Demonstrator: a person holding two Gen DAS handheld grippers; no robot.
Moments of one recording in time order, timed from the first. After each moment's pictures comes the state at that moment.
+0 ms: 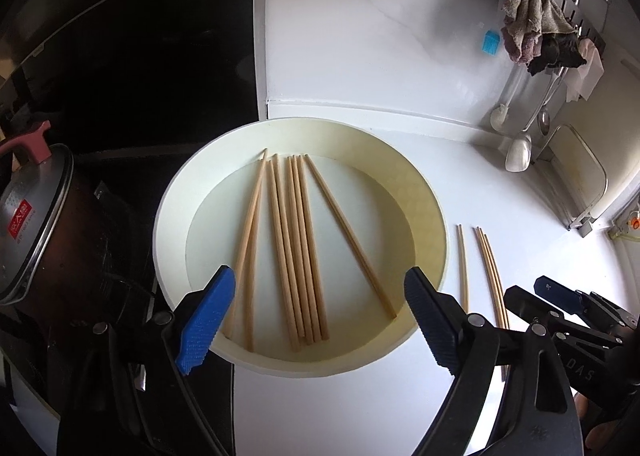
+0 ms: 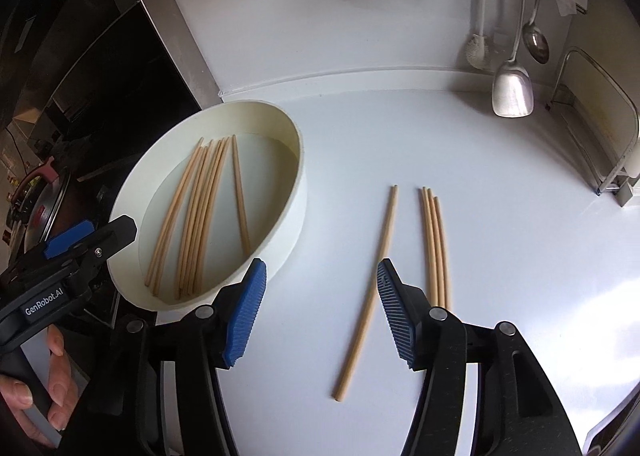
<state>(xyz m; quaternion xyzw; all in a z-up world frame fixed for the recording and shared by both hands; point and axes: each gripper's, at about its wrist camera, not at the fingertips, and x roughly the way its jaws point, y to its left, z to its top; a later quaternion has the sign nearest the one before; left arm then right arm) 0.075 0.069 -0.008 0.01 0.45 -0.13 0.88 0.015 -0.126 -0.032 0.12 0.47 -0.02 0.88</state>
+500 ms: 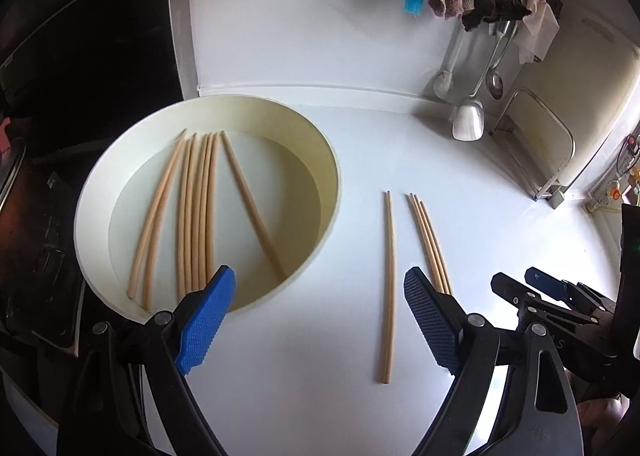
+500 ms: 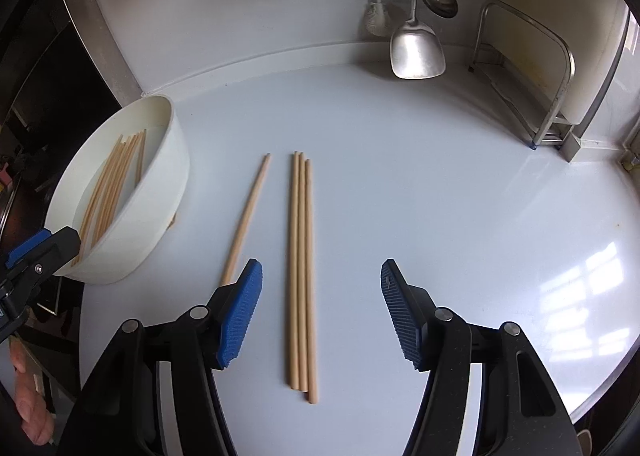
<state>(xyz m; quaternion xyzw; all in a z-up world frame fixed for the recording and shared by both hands) 0.026 -0.017 -0.026 0.02 0.45 -0.18 0.88 -0.038 -0.219 -0.069 0.12 0.47 -0.10 0.87</state>
